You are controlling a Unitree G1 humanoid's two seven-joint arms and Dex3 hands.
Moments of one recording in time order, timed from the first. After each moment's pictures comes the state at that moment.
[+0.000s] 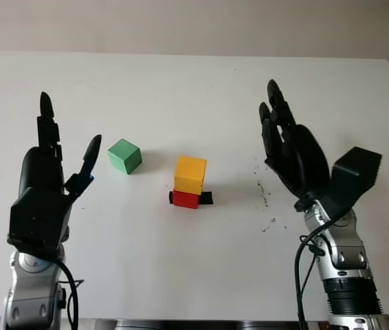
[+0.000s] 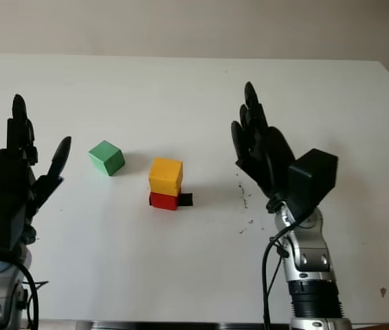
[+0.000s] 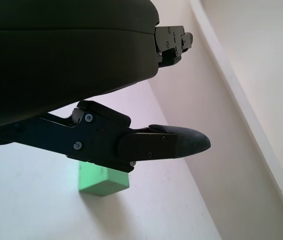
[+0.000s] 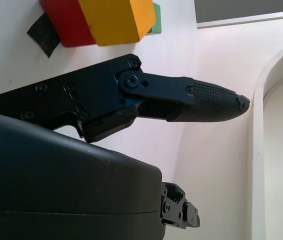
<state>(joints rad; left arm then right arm) -0.09 0.32 0.24 -0.36 0.14 0.19 -0.03 -0.33 -0.15 -0.03 0.11 0.11 0.06 0.21</state>
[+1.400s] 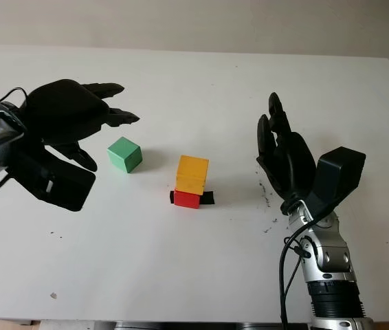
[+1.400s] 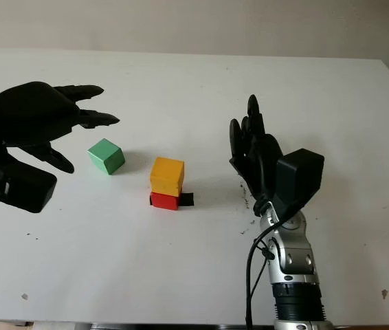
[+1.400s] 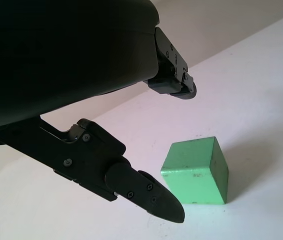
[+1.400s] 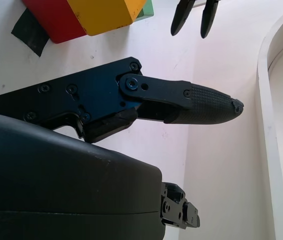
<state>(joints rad) -0.72 0.92 -0.25 0.30 0.81 -0.46 -0.33 -0.32 -0.09 -0.07 0.08 0.13 0.13 0.15</state>
